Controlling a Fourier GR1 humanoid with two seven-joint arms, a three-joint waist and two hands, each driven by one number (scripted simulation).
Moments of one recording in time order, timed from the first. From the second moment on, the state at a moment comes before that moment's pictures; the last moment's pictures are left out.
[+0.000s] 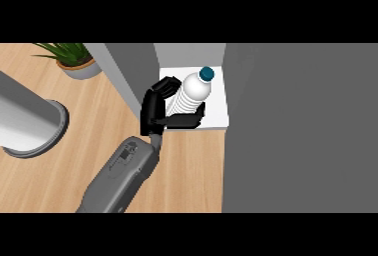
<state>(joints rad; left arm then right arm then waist) -0.59 0.00 -0.31 -1.02 0.30 0.52 -0.26 0.83 -0.34 -0.38 -2.34 -0.72 0.51 -0.15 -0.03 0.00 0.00</state>
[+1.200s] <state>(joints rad) -1.02 0.00 -0.23 -0.37 0.45 0.58 -0.46 0.82 -0.34 -0.38 -2.32 -0.77 0.58 -0.16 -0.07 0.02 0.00</state>
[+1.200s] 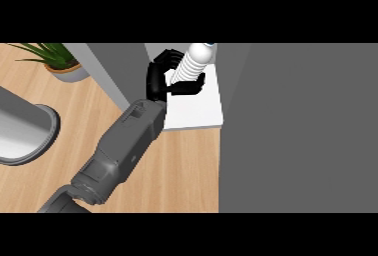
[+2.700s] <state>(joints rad) -1.13 0.00 -0.17 -0.27 0.50 0.44 -0.67 0.76 -0.36 -0.39 -2.32 -0.81 0.56 -0.13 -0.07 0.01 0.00</state>
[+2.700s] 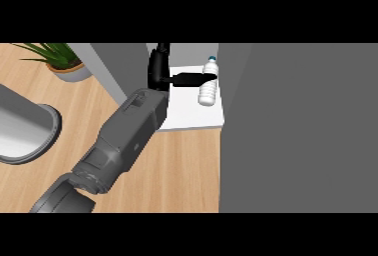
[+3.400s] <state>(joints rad) -0.85 0.00 -0.45 -0.69 0.66 0.49 -0.60 0.77 -0.34 -0.41 -2.33 -0.81 0.53 -0.09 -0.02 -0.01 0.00</state>
